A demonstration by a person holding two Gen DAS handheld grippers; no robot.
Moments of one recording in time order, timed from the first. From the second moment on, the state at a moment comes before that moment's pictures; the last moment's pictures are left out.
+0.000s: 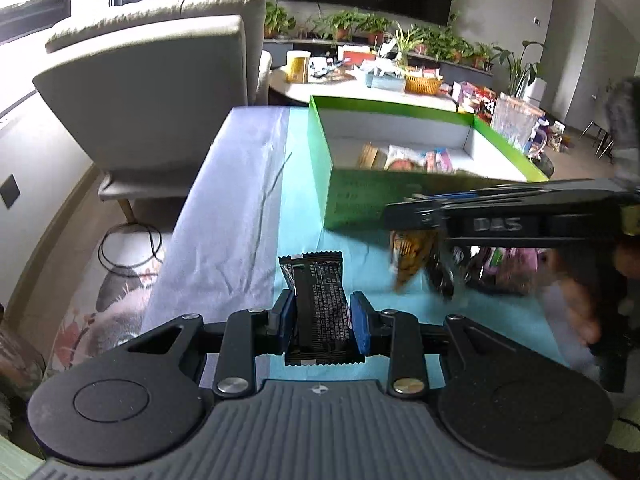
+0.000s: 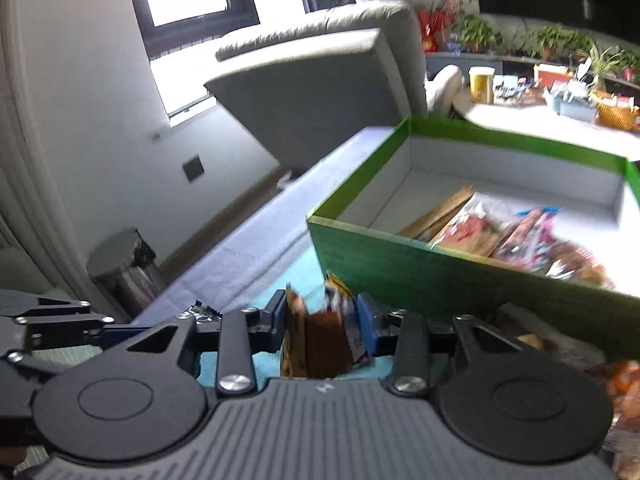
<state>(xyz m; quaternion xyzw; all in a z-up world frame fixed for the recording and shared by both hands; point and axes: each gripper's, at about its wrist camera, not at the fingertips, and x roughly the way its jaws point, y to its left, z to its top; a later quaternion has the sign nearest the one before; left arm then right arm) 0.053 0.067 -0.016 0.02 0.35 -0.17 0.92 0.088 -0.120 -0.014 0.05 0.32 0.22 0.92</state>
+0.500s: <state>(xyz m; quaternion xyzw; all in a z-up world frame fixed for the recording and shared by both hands) 0.071 0.043 0.011 0.03 0.31 -0.17 0.94 0.087 -0.158 -0.026 0.09 0.32 0.23 0.92</state>
